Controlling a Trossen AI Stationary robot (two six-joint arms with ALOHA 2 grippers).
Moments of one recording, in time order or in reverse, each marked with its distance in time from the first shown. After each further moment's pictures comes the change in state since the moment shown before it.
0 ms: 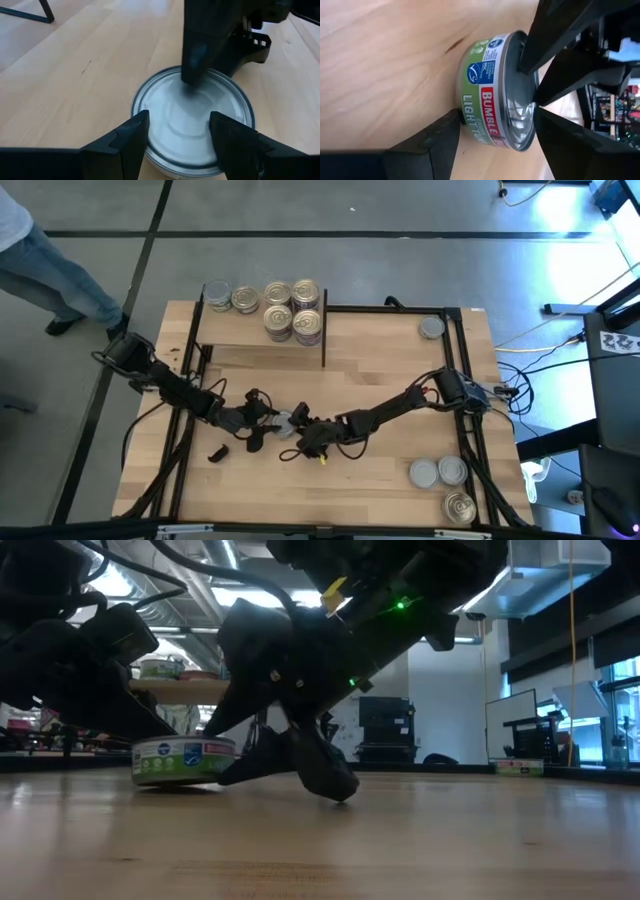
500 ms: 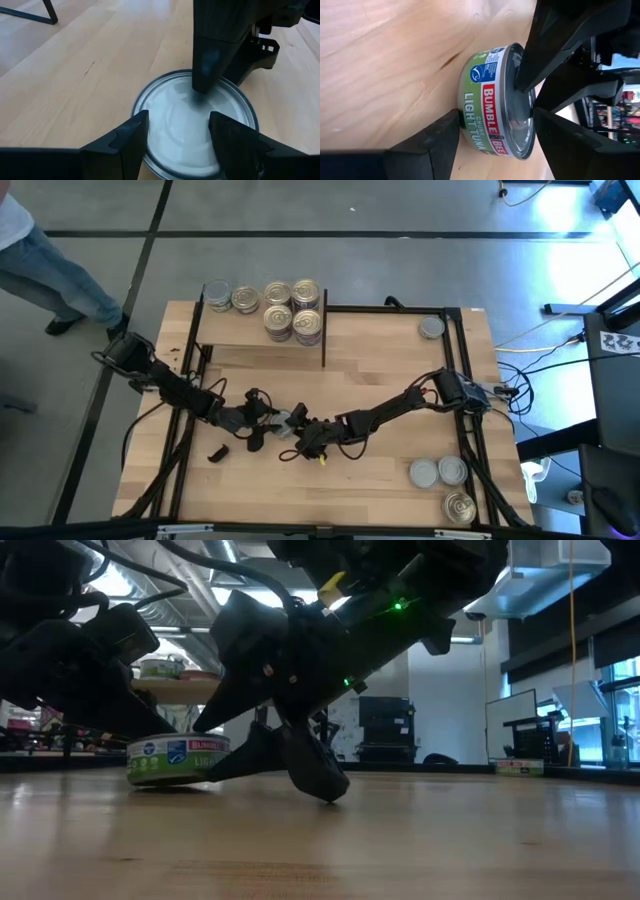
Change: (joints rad) left arm 0.000 0.000 0.000 -0.001 -0.007 -0.003; right arm 0.004 0.012 -0.001 0.052 -0.031 -0.006
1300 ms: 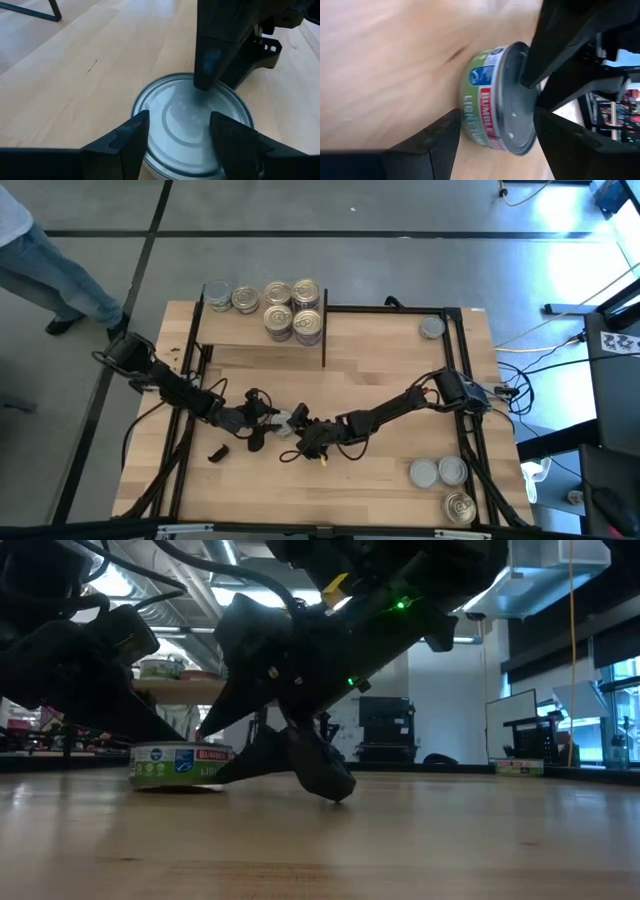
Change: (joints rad) left arm 0.000 0.001 0.002 -0.005 -0.017 -0.027; right arm 0.003 -0.035 -0.002 -0.046 0.007 0.012
